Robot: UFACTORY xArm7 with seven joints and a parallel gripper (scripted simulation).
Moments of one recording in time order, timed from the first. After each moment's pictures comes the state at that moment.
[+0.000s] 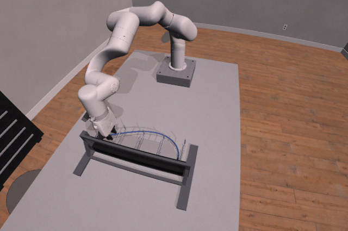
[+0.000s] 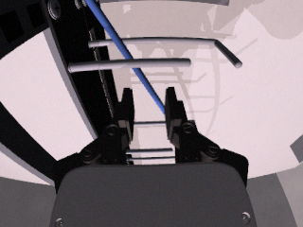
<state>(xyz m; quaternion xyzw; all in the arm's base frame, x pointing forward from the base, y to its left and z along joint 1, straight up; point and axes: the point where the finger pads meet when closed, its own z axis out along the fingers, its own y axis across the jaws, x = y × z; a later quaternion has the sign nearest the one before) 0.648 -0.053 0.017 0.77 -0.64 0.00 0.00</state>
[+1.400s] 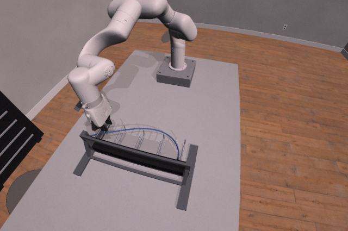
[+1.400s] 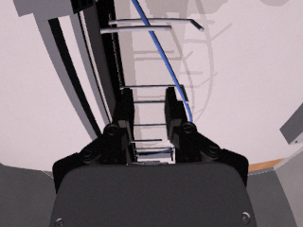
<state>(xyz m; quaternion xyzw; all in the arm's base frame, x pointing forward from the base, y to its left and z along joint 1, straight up) 0.648 -0.053 0.092 0.77 -0.64 0.00 0.00</state>
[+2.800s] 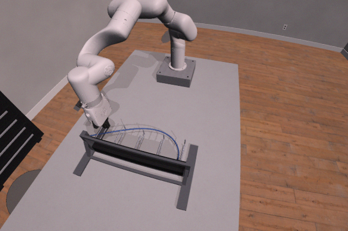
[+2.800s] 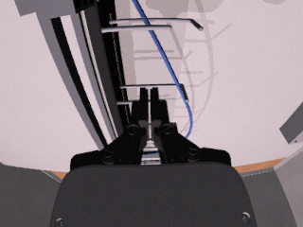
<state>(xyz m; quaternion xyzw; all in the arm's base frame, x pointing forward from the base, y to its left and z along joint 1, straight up) 0.648 -0.053 0.095 0.77 -0.64 0.00 0.00</state>
